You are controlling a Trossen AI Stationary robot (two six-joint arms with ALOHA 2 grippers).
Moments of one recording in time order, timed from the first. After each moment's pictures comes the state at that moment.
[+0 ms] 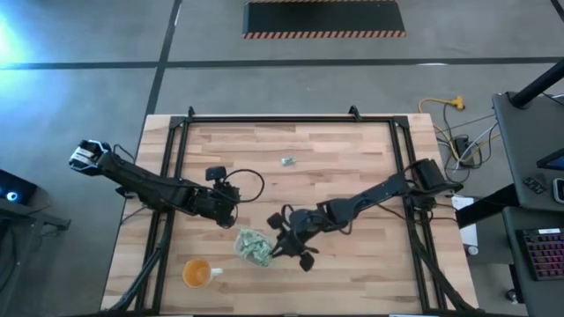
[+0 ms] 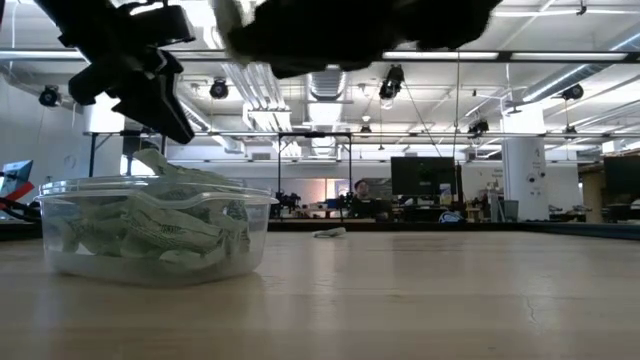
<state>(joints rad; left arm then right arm) -0.33 1.18 0.77 -0.62 -0.64 -0.23 0.28 1.93 1.21 0.23 -0.27 -0.35</state>
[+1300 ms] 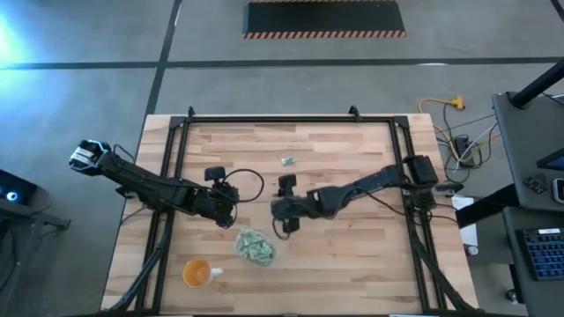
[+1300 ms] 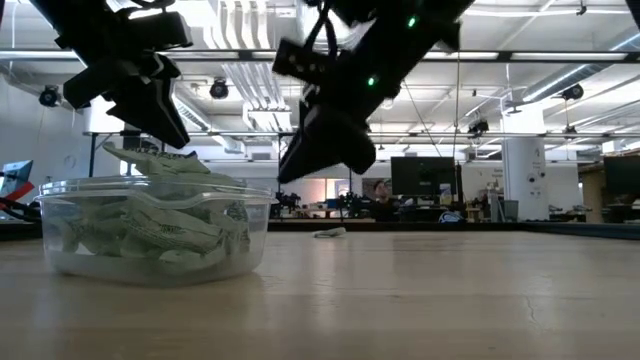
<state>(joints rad) -0.33 1.18 0.76 -0.65 -0.63 -0.26 0.18 1.99 1.31 -0.15 0.49 -0.25</state>
